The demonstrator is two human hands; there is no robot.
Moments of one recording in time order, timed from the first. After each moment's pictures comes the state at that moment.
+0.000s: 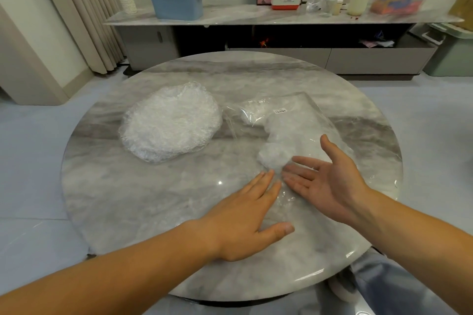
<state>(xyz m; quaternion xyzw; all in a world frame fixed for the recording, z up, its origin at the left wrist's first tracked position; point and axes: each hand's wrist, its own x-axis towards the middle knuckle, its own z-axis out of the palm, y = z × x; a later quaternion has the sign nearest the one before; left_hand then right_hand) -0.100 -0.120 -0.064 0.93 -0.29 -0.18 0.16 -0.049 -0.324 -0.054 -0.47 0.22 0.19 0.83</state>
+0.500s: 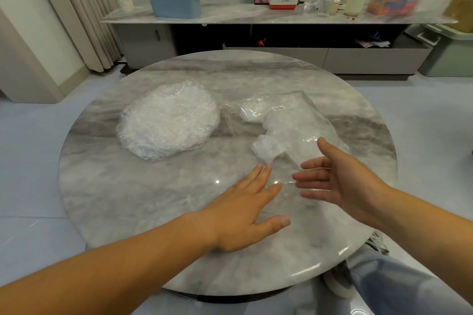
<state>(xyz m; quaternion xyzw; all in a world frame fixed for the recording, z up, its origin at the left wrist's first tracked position) -0.094 -0.118 -0.068 0.92 -0.29 -0.17 0.19 -0.068 -0.341 -0.026 -0.67 0.17 0.19 0.70</state>
